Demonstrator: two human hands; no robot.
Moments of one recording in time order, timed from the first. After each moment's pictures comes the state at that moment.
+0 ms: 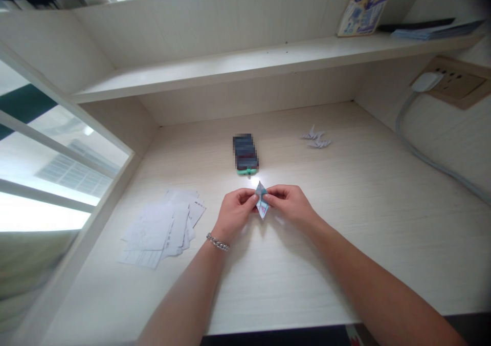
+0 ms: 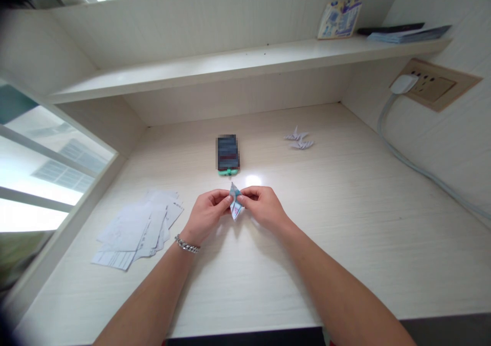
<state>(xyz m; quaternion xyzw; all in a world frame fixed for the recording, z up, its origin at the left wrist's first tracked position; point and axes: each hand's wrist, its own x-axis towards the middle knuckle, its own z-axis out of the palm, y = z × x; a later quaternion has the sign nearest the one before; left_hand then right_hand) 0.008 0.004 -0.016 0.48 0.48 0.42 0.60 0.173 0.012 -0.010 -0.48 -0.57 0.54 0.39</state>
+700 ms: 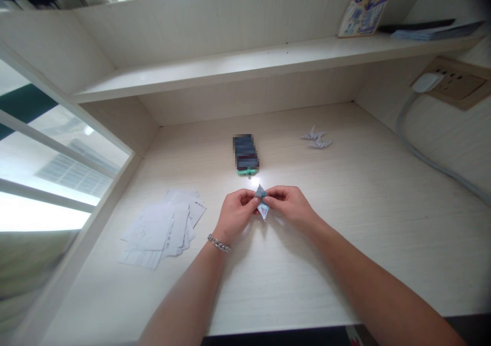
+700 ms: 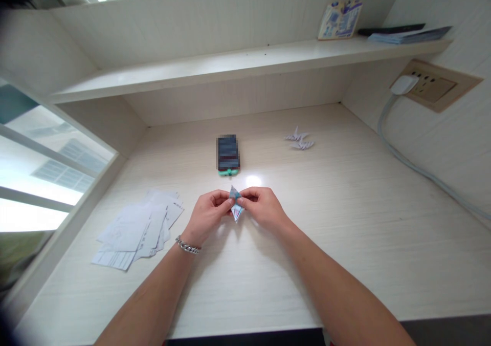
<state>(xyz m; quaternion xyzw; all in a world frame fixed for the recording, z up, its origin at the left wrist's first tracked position) 0.010 0.002 -0.011 0.49 0.51 0.41 0.58 0.173 0.012 -0.008 -0.47 -0.58 0.55 0.38</state>
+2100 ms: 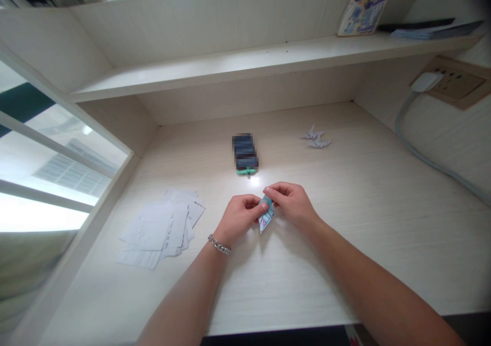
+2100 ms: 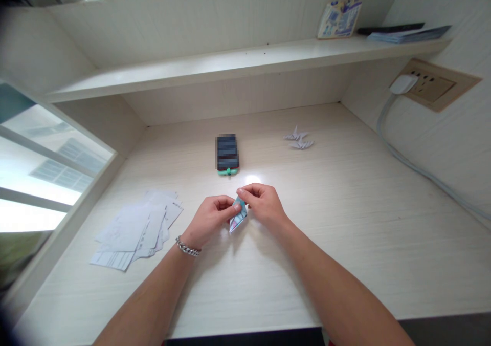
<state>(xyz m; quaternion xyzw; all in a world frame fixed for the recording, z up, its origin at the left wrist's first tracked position) 0.012 -0.006 -0.003 0.53 0.48 0.34 0.61 0.169 0.012 -0.013 -0.49 -0.52 0.53 0.46</state>
